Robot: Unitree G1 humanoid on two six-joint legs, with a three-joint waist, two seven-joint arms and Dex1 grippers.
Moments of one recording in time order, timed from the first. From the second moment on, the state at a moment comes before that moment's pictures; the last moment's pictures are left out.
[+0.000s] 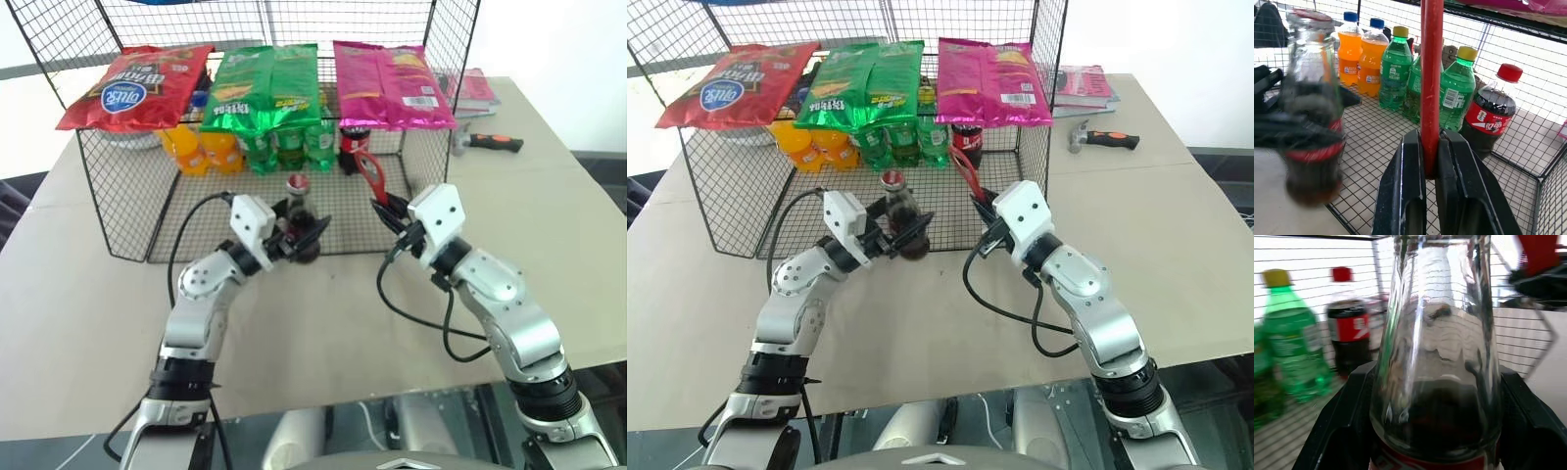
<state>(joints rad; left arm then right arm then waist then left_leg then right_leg) -0.29 0.38 0.00 -0.07 -0.35 0.04 -0.80 -0.32 -0.30 0.23 -0.45 0.16 0.39 0.36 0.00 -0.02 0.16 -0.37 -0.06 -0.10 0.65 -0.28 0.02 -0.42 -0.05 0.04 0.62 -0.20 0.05</state>
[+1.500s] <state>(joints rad) -0.19 0.34 -0.05 -0.13 -0.33 -0.04 -0.79 -0.32 -0.27 0.20 -0.41 0.13 0.38 0.36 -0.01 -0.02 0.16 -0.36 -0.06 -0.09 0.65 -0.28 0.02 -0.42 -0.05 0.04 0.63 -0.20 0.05</state>
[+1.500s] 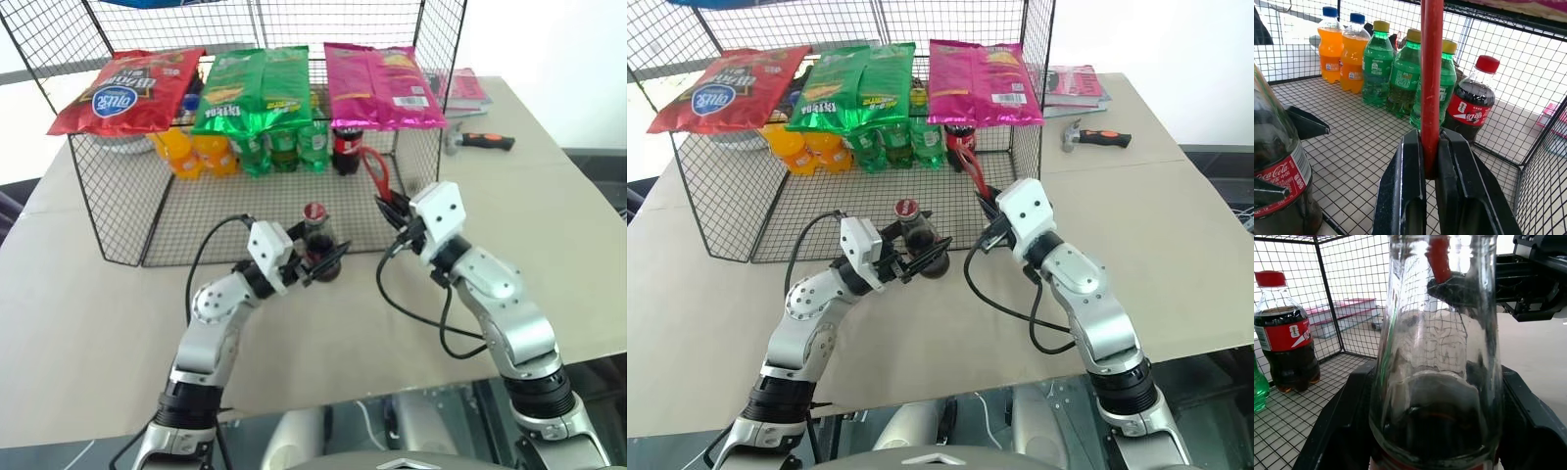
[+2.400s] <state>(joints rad) -0.23 0.32 -0.01 -0.17 -0.44 0.02 -0.80 -0.32 -0.27 0.20 -0.39 0.12 0.34 0.37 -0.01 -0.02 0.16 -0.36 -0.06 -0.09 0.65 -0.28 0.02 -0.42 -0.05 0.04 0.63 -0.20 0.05</state>
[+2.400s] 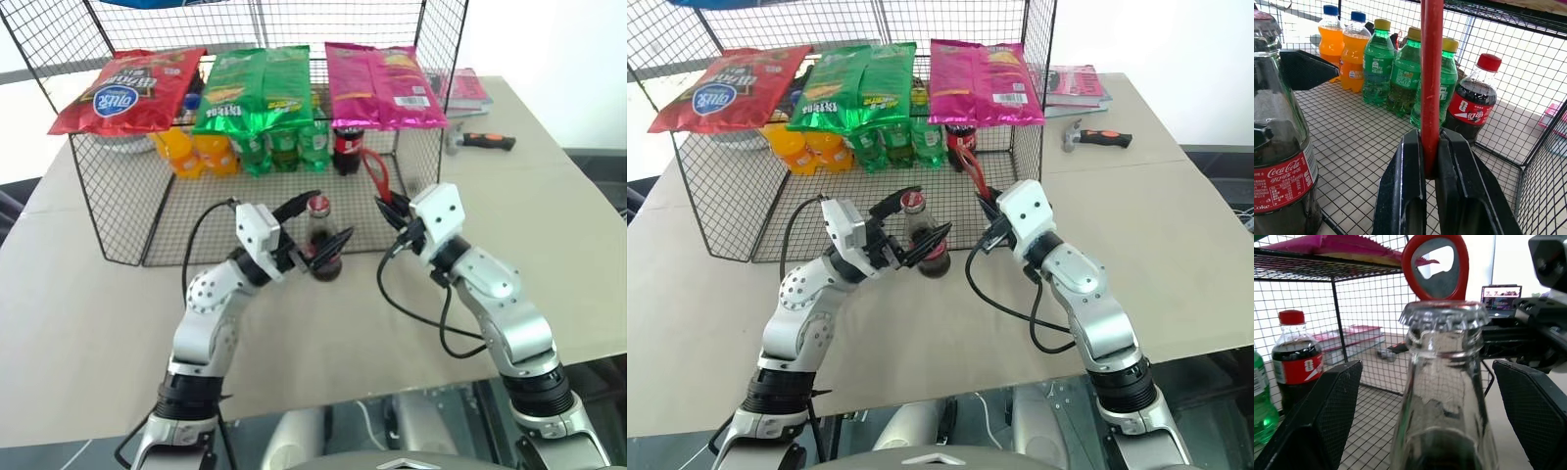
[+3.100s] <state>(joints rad) -0.25 0.31 -0.01 -0.17 -0.44 0.00 -0.83 -0.35 -0.27 0.20 -0.35 0.12 0.32 0.39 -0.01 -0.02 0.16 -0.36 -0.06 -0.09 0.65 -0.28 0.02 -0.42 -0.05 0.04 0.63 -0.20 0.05</state>
